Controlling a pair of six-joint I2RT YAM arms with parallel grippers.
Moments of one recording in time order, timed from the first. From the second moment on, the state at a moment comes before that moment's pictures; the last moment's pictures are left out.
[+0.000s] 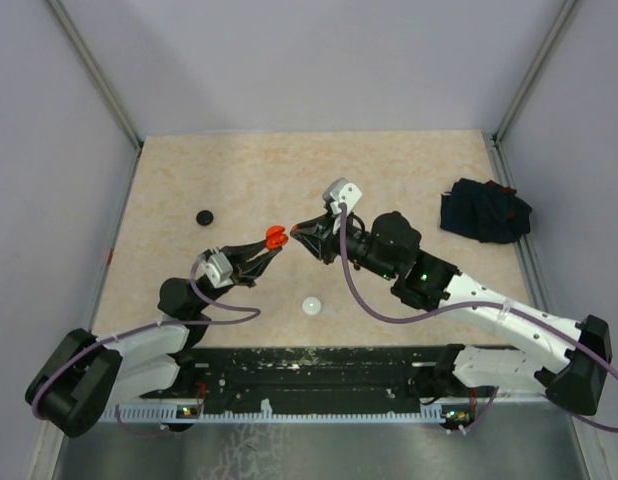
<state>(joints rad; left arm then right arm) -0.55 1.08 0.14 1.41 0.45 0.02 0.98 1.07 0.95 0.10 -0.02 0.07</state>
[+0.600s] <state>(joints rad) -0.58 1.07 0.16 1.38 0.45 0.02 1.04 1.14 0.92 0.25 -0.07 0.07</state>
